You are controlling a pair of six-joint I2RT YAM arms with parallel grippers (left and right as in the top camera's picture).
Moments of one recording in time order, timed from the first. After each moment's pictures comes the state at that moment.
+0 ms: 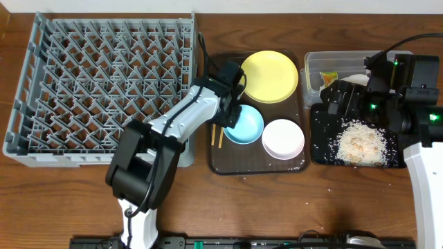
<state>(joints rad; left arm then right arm) -0.51 2.01 1.42 -0.78 0.07 -0.11 -0.04 1.29 1.35 -1.01 -0.31 0.23</state>
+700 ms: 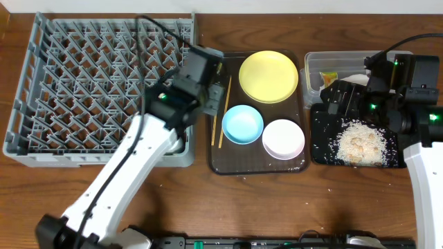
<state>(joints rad) -0.49 1.49 1.42 -0.86 -0.18 -0.11 -0.04 1.29 1.35 -1.01 -0.31 0.23</state>
